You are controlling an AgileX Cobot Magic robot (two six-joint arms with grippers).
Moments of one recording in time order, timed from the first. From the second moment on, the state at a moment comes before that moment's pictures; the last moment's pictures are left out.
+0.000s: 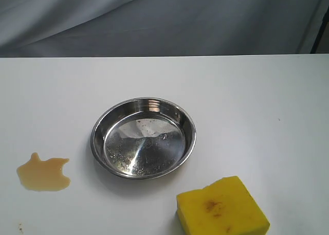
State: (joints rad) left arm -0.15 0.00 0.00 0.22 0.27 -0.02; right arm -0.01 0.01 0.00 0.20 -0.22 -0.11
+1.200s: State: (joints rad) left arm -0.15 0.00 0.00 0.22 0.27 -0.02; right arm -0.01 0.01 -0.02 0.30 -0.19 0.08
